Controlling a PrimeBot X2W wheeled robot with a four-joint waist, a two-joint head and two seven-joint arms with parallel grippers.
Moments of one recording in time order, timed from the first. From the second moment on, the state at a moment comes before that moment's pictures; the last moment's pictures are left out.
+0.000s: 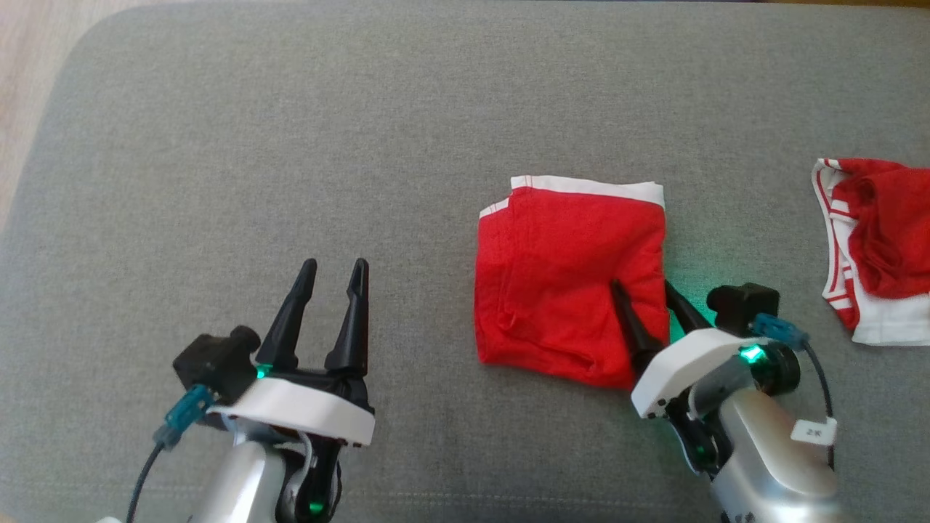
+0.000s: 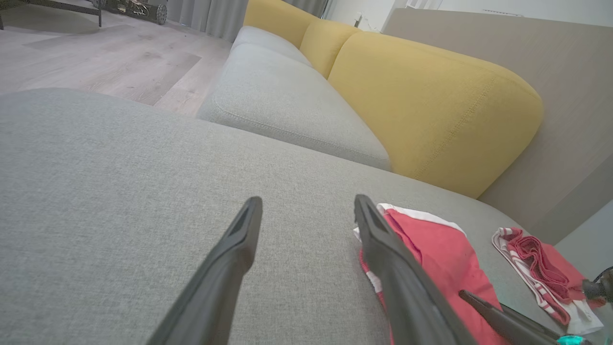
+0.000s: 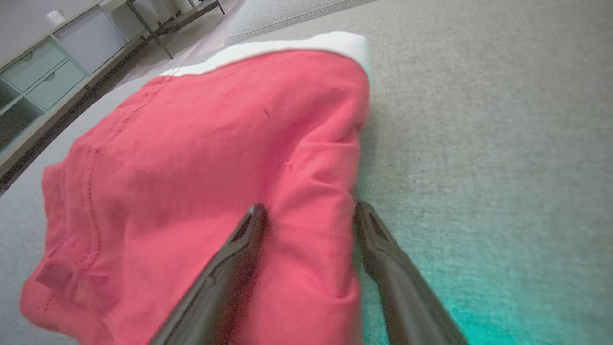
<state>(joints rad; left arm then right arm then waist) -0.10 0.05 -0.31 0.13 -0.43 -0.04 -0.25 -0.32 -0.06 0.25 0.63 0.36 0.13 -0.05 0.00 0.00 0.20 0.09</state>
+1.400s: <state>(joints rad) -0.24 0.05 -0.28 0.14 -0.36 -0.07 -0.25 -0.63 -0.71 0.41 0.55 0.16 0.13 0.06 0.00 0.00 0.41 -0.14</state>
